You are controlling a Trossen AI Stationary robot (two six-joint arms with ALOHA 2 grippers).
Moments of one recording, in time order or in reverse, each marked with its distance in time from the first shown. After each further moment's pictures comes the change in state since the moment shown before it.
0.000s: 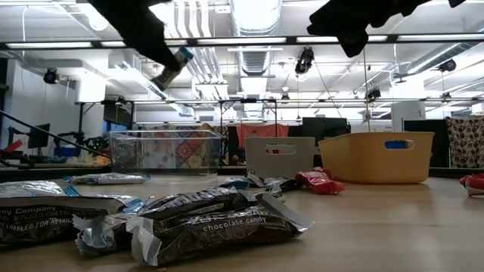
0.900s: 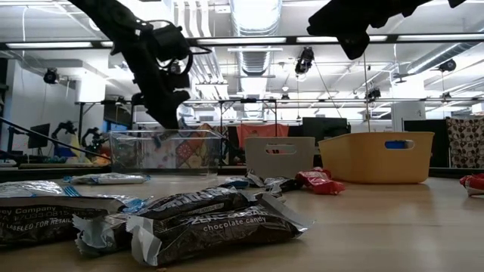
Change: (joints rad) left arm 0.641 0.204 -0.016 0.054 0.538 0.026; right arm 0.000 0.001 0.000 0.000 0.009 0.052
